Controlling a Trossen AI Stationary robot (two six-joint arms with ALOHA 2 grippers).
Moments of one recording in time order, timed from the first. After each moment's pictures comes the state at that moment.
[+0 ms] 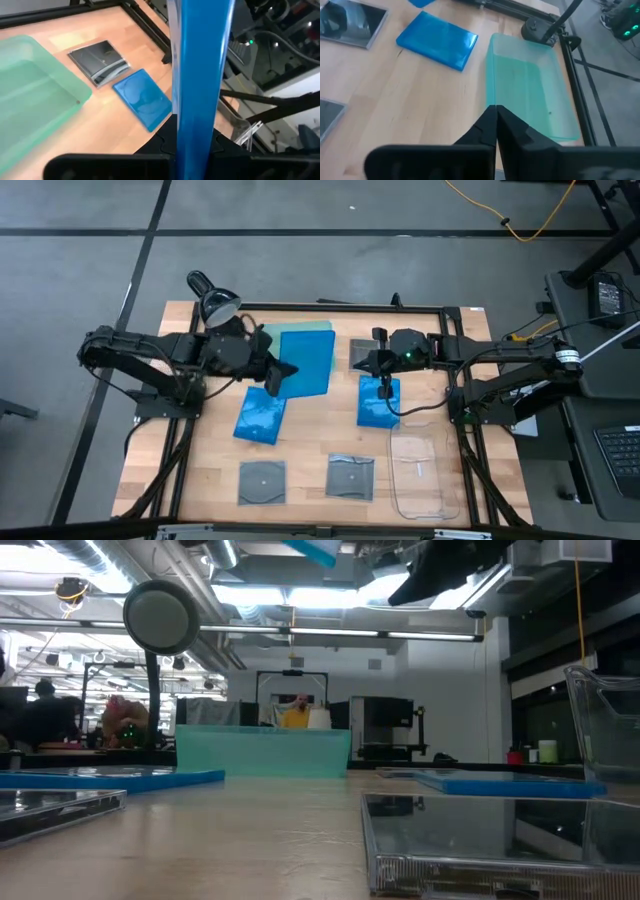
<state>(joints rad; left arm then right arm) -0.12 1.17 1.24 -0.55 -0.29 -0.87 -0.07 1.21 0.99 -0.36 0.04 -0.34</state>
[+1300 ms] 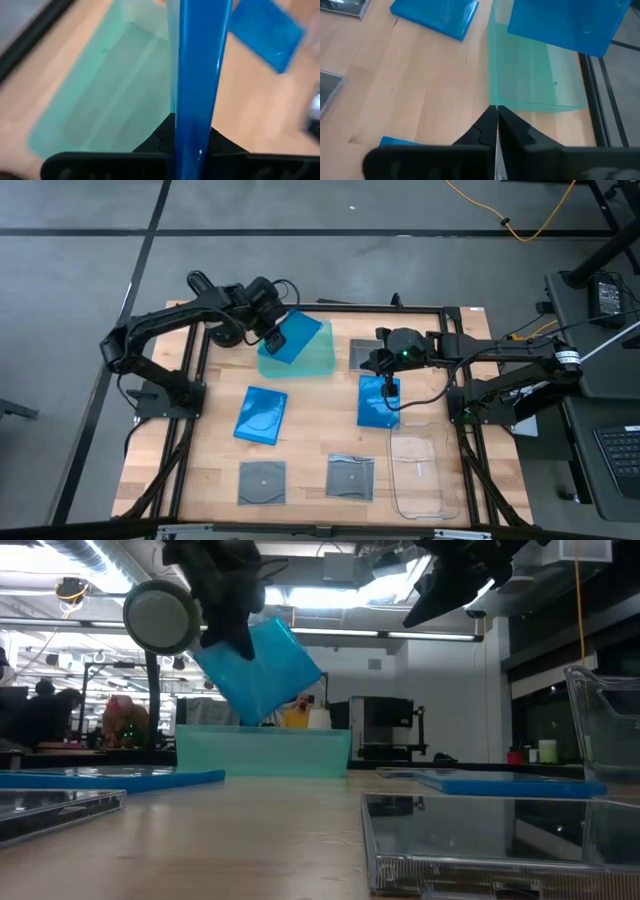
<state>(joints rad) 0.57 1.41 1.24 -0.84 0.20 -0.08 -0.10 1.21 0.99 -0.48 0.04 -0.32</state>
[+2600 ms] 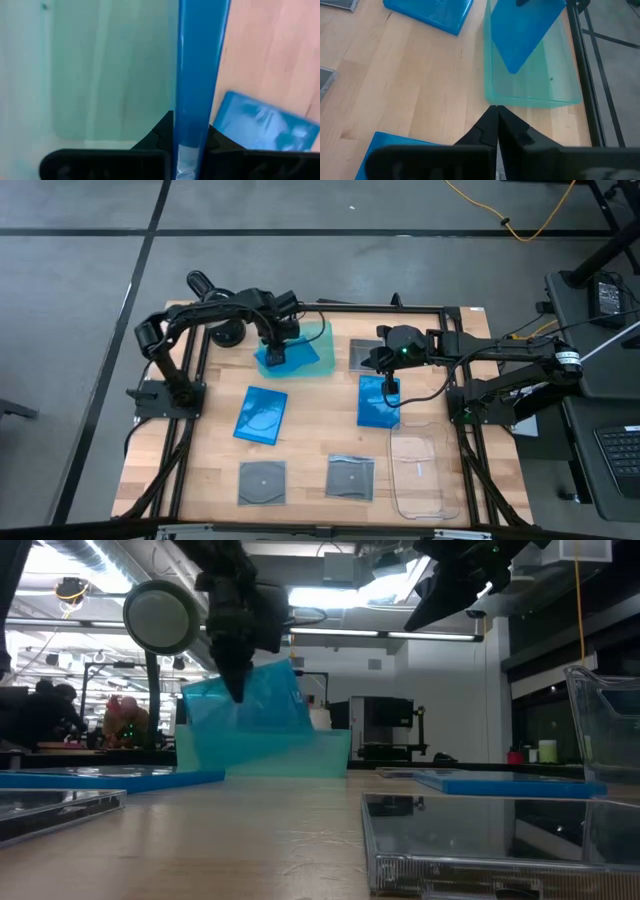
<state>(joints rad) 0.52 1.71 1.38 -1.08 0.20 0.33 -0.13 1.21 0.99 -0.50 0.04 -0.34</state>
